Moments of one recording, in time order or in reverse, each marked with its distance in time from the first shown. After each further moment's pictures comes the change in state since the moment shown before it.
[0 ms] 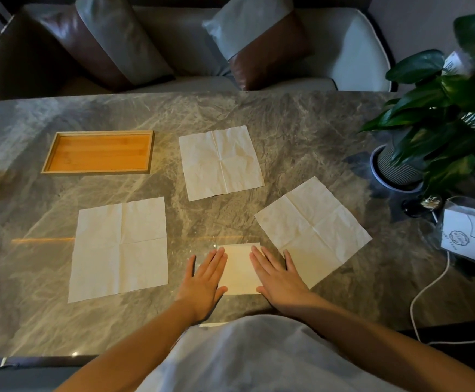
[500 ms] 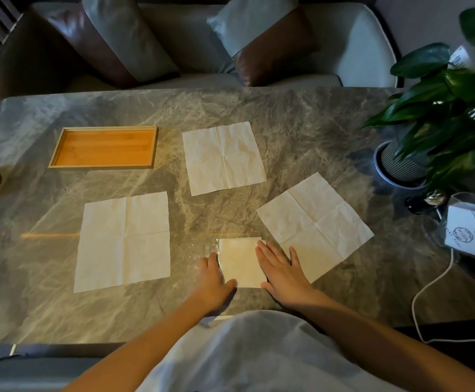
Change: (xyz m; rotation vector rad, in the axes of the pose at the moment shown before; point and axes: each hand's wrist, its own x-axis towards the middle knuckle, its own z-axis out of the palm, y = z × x) left_hand -0.002 0.029 -0.023 -0.799 0.045 -0.355; right_hand -0.009 -0.004 -0.017 0.091 -0.035 0.060
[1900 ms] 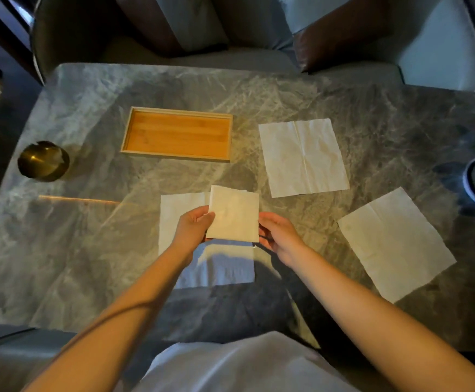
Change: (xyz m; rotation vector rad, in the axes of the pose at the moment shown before) left_hand 0.050 -0.117 -0.212 -0.909 0.121 -0.184; right_hand 0.149 -0.187 -0.093 1.750 0.061 0.553
